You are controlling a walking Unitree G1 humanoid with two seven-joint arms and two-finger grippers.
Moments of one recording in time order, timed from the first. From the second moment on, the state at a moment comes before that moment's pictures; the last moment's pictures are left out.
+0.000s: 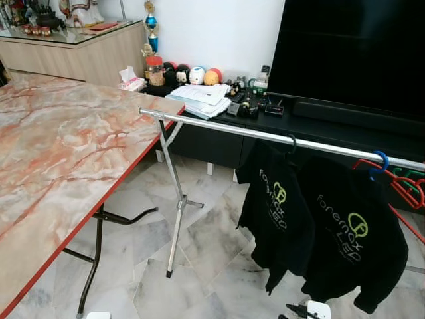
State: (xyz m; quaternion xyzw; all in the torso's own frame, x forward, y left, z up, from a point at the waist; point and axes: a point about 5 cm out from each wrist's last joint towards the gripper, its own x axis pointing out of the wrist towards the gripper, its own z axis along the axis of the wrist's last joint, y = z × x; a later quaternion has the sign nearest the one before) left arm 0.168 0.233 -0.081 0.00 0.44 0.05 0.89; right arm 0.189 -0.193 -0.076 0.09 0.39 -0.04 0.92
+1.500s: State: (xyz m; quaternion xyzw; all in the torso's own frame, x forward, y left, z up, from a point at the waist) left arm 0.167 0.242 -0.078 0.00 0.44 0.07 0.90; right arm 0.261 -0.169 0.016 0.08 0.03 0.05 1.00
